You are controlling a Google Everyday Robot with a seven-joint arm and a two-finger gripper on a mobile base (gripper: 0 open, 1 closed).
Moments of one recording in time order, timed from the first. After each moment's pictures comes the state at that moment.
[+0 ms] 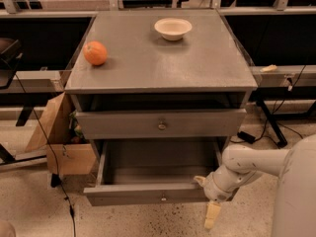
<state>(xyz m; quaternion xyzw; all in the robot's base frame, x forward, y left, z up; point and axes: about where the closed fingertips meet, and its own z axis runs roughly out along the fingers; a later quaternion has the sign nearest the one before) 0.441 -0.166 0.420 -0.67 0.70 0.22 0.10</state>
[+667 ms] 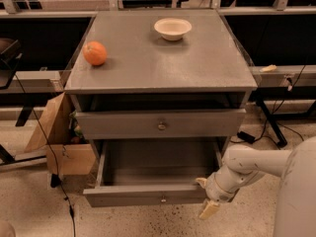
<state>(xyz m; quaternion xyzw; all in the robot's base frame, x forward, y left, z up) 0.435 -0.171 0.422 -0.67 0.70 0.22 0.09</state>
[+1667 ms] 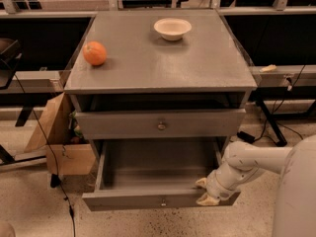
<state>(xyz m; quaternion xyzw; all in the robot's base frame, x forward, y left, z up) 0.444 -0.171 0.431 -0.67 0.70 0.22 0.09</state>
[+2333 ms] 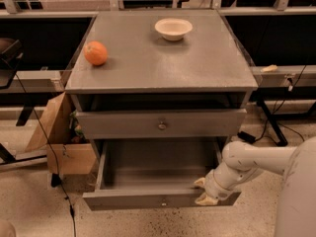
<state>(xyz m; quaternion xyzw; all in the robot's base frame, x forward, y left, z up) 0.440 -0.162 0.434 -0.68 0.69 0.22 0.09</state>
